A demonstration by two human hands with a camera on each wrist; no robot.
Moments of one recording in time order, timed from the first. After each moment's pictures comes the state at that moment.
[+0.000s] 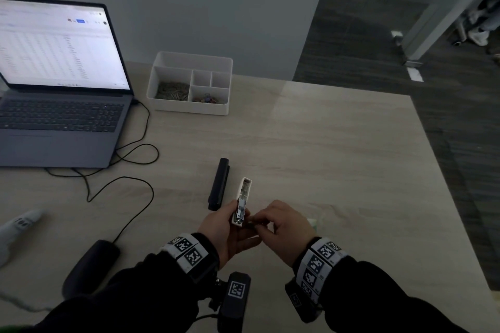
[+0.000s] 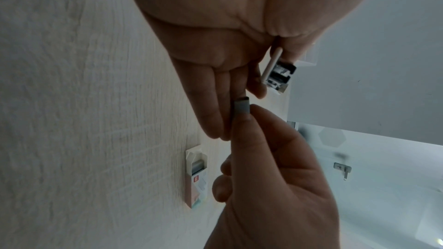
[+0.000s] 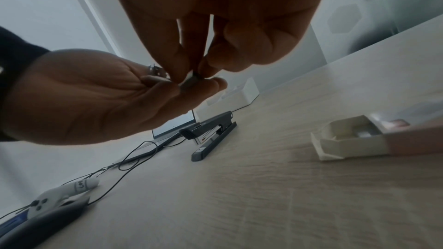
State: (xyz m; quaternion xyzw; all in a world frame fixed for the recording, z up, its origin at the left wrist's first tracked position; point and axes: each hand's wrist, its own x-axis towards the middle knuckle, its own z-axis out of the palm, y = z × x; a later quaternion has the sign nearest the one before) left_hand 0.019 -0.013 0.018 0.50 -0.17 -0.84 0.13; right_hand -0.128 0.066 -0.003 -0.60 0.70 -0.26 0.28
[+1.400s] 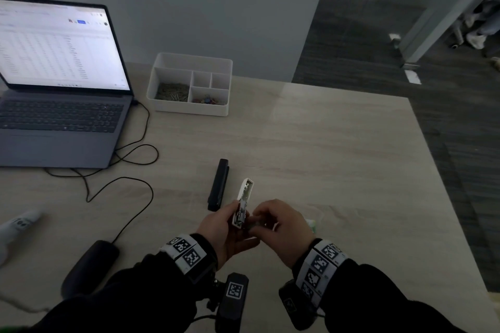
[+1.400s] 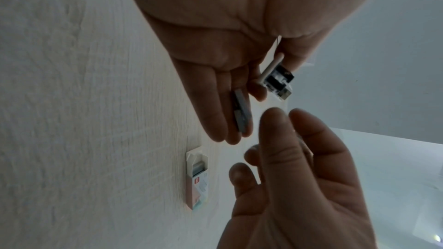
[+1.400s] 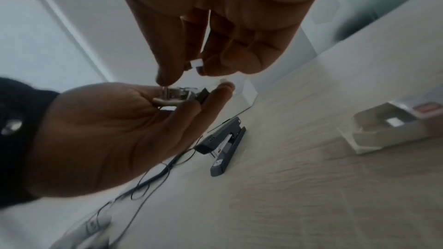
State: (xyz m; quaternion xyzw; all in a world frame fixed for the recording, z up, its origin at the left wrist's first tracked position) left_hand 0.021 -0.013 0.018 0.52 -0.19 -0.82 0.12; right_hand -0.119 0.066 0.013 -0.53 0.71 -0.33 0.32
